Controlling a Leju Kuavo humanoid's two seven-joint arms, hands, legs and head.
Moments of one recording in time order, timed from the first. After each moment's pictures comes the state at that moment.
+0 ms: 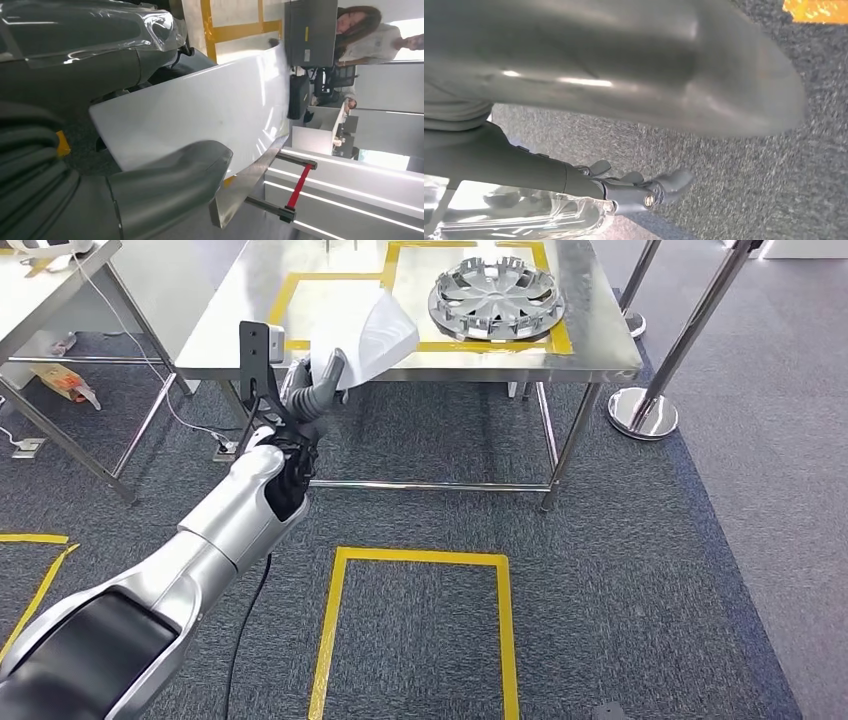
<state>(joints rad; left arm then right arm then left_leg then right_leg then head) -1.07 -0.10 -0.75 -0.28 0.60 0.23 -0.54 -0.06 0.10 -0.84 -0.17 1.13 -0.15 -0.21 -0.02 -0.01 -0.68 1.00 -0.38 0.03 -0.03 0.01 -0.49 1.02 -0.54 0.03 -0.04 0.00</state>
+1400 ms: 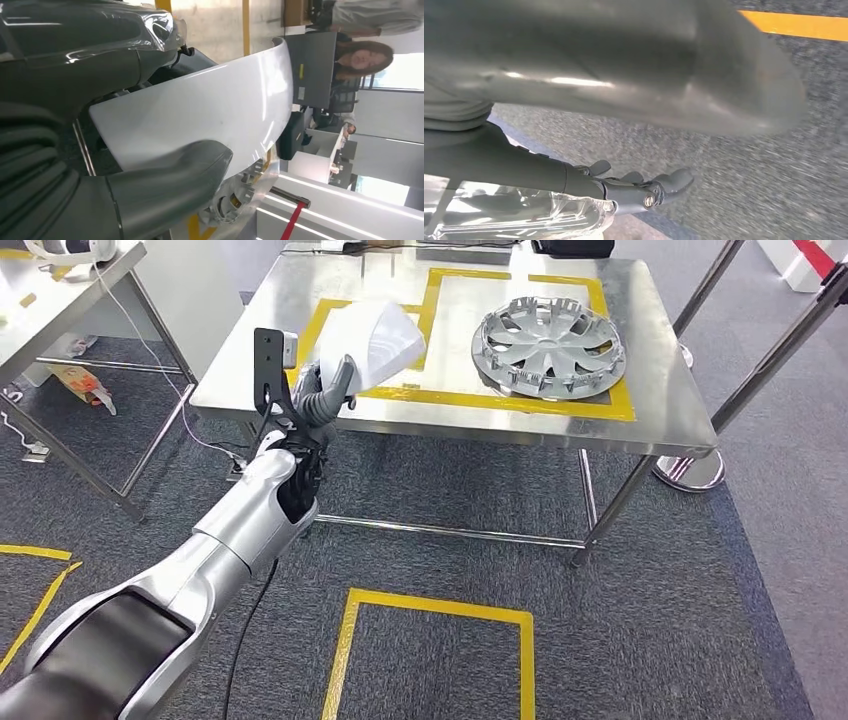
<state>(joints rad) -1.03 -0.11 -0.66 -0.29 0.50 0.23 -0.53 -0.06 0.09 -0.84 -0.17 1.15 -0.15 -0.21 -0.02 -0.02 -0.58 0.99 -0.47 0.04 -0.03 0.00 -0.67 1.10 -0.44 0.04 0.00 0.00</state>
